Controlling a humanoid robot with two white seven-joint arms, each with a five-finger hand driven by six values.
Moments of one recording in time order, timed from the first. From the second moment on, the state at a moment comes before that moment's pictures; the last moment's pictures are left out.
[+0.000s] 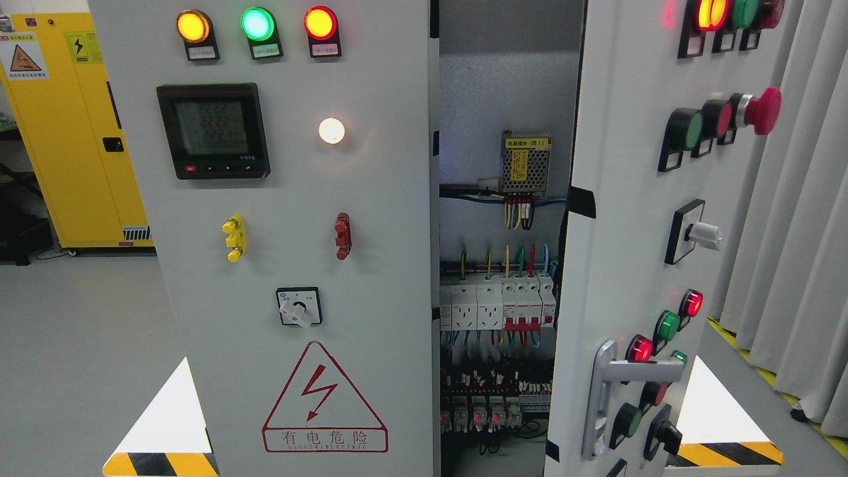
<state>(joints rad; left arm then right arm) 0.00 -0.10 -0.12 0.00 0.20 -0.11 -0.13 0.00 -0.08 0.07 -0.10 0.04 0.08 0.10</state>
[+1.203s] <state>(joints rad) 0.19 0.07 -0.10 -0.35 0.20 -0.16 -0.14 0.00 -0.08 0.08 -0.10 0.04 0.08 0.10</state>
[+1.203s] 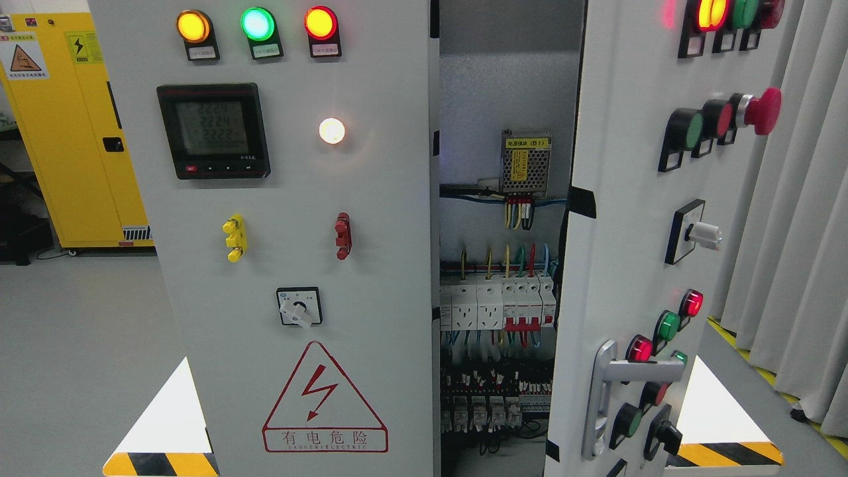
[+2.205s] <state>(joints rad) 0.32 0.27 -0.04 -1.42 0.31 -0.14 -0.61 0.00 -0.08 0.11 -0.10 0.04 0.08 0.10</state>
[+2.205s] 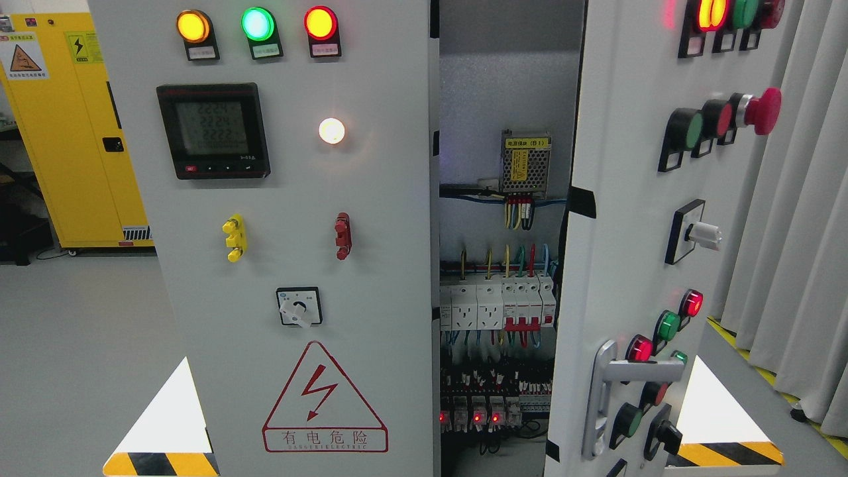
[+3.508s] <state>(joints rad) -0.33 0.72 -0.26 -1.84 1.02 0.17 -0.81 0.00 -0.08 0.12 -0.10 0.04 0.09 0.10</state>
